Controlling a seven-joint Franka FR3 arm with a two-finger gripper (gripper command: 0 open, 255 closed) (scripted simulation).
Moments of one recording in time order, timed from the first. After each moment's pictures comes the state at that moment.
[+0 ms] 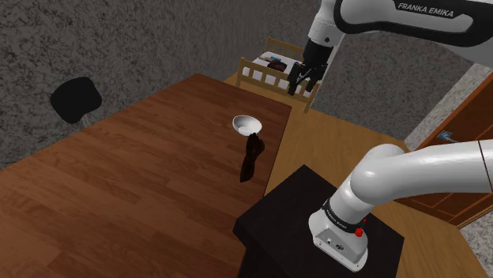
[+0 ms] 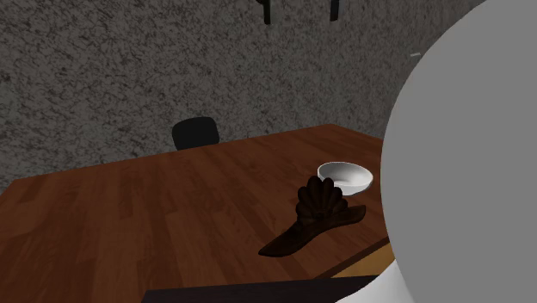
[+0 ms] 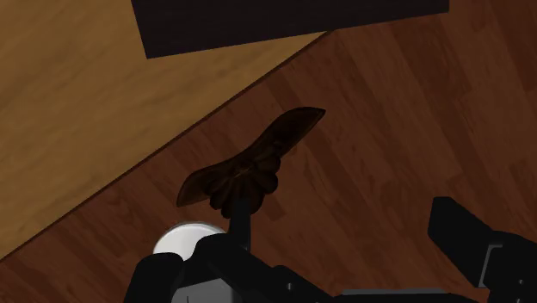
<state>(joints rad) -0.02 -0.76 0.01 -2.39 -0.03 1.67 0.14</state>
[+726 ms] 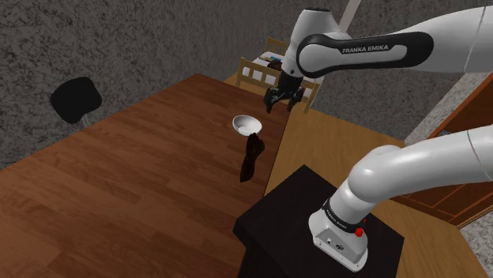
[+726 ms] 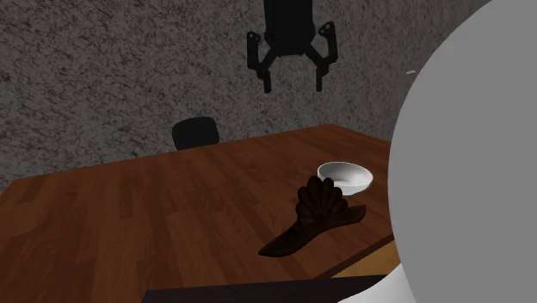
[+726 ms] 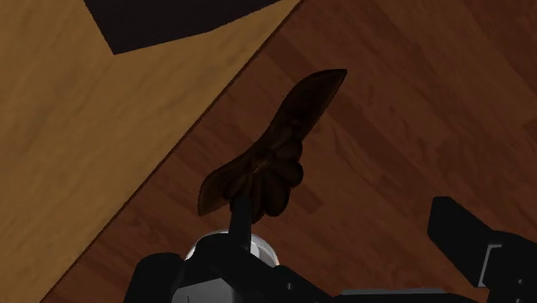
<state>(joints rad) -0.10 -0.61 0.11 -2.56 -0.05 2.03 0.40</state>
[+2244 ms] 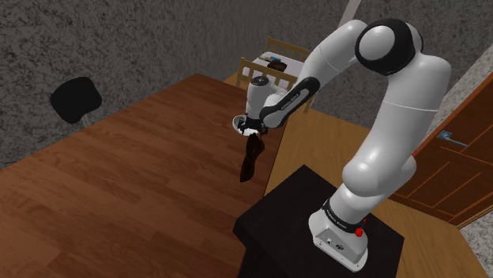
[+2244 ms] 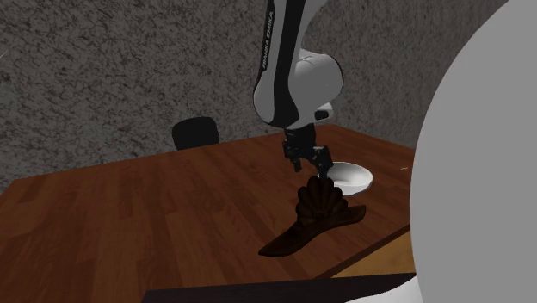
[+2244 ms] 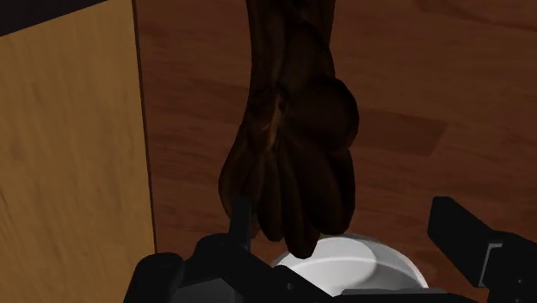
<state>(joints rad) -0.31 0.27 0.17 -2.35 -0.72 2.64 1.45</state>
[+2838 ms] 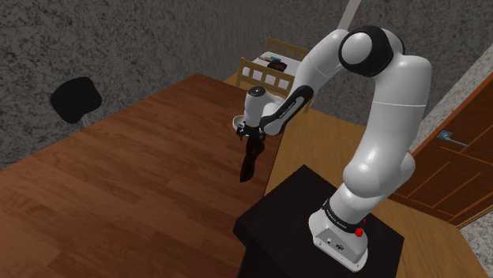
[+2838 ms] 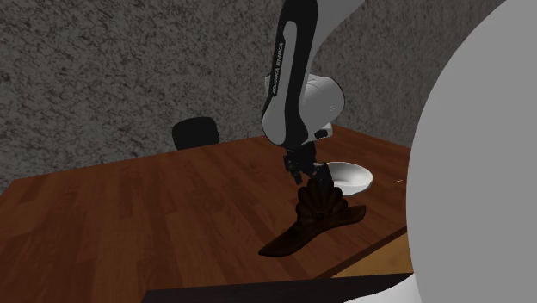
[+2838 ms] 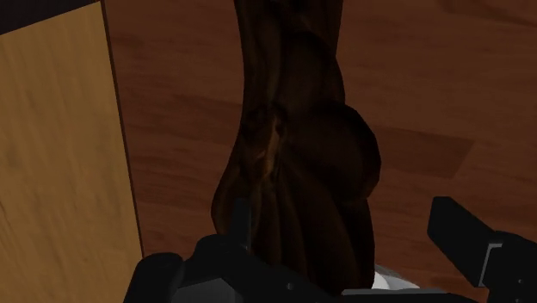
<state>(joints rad) -0.27 0.39 0.11 -2.31 -0.85 2.70 1.58</state>
